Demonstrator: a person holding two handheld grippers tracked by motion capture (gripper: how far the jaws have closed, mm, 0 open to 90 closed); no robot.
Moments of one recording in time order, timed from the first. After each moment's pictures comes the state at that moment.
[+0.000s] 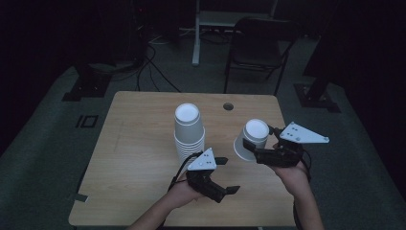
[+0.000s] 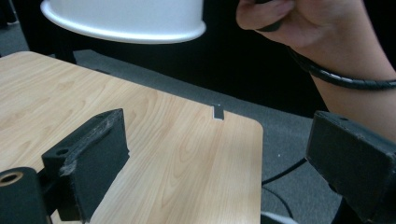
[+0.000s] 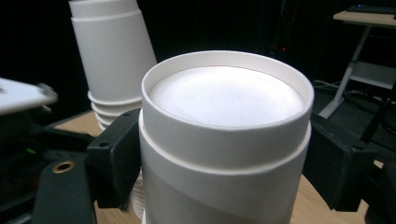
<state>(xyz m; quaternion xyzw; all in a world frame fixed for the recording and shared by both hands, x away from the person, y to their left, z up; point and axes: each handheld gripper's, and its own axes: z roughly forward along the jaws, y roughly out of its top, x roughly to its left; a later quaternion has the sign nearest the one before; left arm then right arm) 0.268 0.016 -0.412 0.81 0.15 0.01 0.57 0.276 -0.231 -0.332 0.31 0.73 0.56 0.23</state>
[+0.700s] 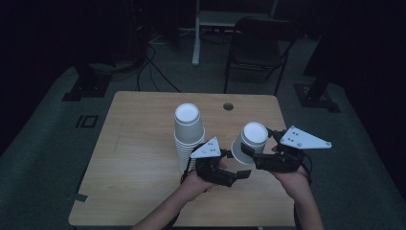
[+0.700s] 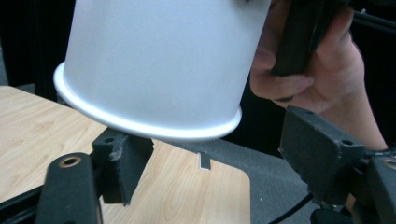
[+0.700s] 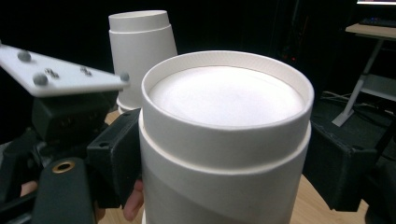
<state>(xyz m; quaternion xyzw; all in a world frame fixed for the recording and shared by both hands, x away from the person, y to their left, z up) 0.287 0.002 -0.401 0.75 0.15 -0.01 0.64 0.261 -0.226 -0.325 0.29 0.73 0.57 0.23</state>
